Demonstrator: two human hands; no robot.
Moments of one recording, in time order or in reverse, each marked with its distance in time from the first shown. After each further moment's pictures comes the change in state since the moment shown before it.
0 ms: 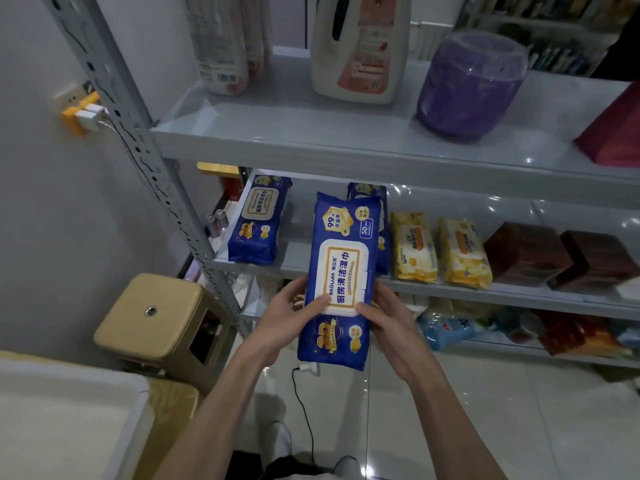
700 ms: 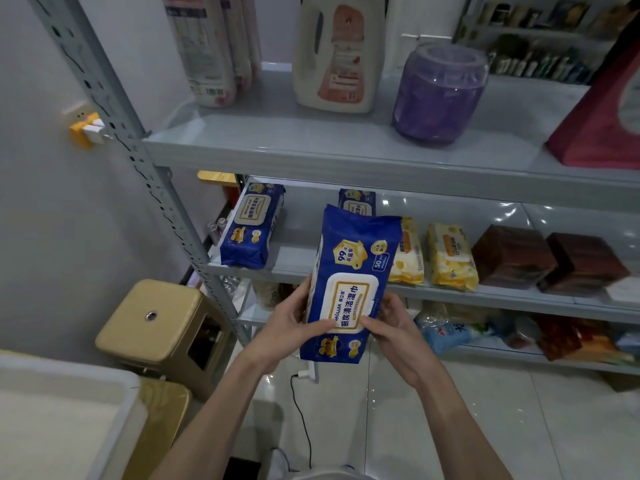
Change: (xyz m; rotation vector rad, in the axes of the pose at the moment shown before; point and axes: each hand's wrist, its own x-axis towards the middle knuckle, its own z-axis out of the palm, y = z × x) left_hand -0.014 -0.007 0.031 0.070 -0.185 0.076; right_hand -0.016 -0.006 -0.049 0.008 -0.091 -0.021
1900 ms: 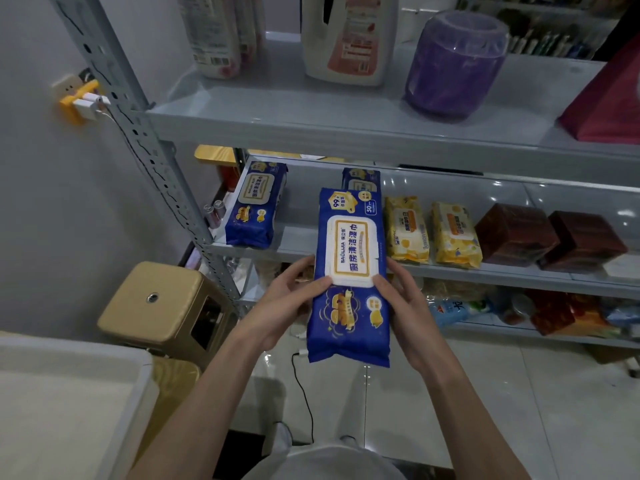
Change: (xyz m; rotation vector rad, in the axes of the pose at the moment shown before) left_hand -0.019 0.014 -0.019 -0.228 0.022 -0.125; right_hand -0.029 -0.015 0.040 -0.008 0.156 -0.031
